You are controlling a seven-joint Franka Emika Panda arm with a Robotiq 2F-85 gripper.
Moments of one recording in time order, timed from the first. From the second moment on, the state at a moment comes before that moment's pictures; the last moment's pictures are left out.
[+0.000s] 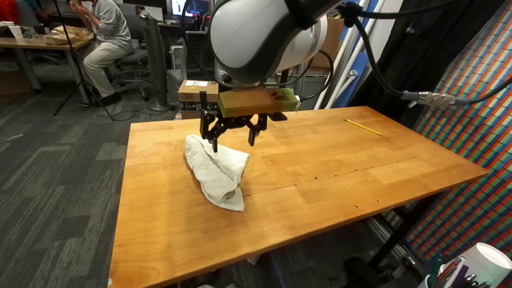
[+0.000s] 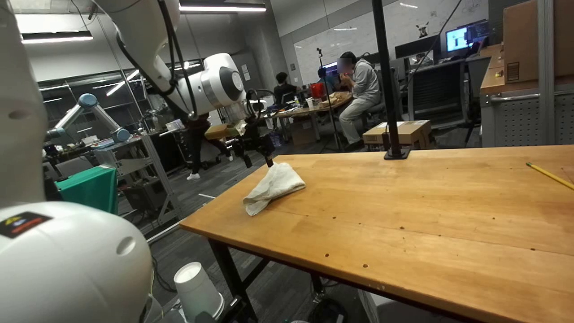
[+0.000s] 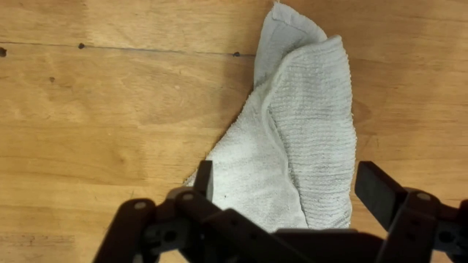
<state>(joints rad) 0.32 0.17 0.20 -2.10 -0.14 2.34 0.50</state>
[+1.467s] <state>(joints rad) 0.32 0.34 0.18 -2.08 -0.08 2.34 0.53</state>
